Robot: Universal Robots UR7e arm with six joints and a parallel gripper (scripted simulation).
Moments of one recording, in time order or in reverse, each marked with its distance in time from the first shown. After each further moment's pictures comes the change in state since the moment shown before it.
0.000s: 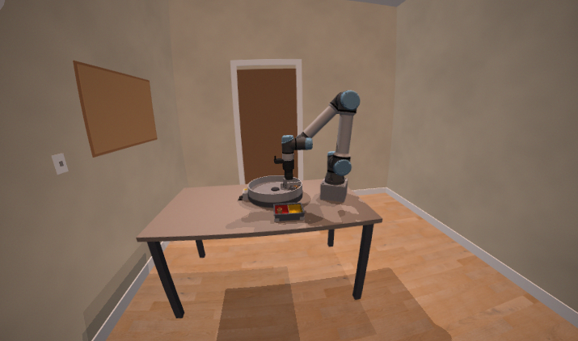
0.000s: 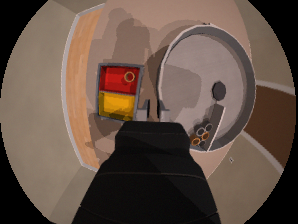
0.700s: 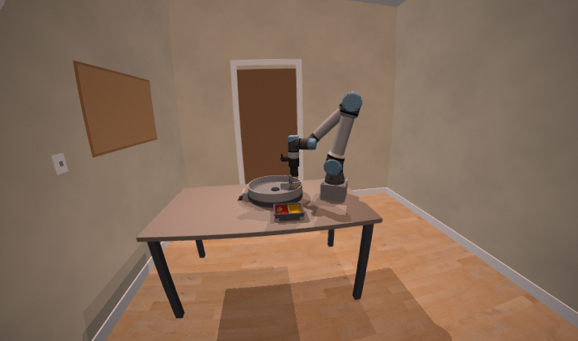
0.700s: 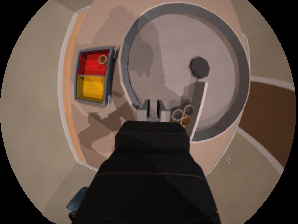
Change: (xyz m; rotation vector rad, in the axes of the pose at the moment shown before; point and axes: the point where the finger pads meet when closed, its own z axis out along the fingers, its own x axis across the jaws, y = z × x) arm 0.092 0.061 0.012 -0.002 0.002 -0.016
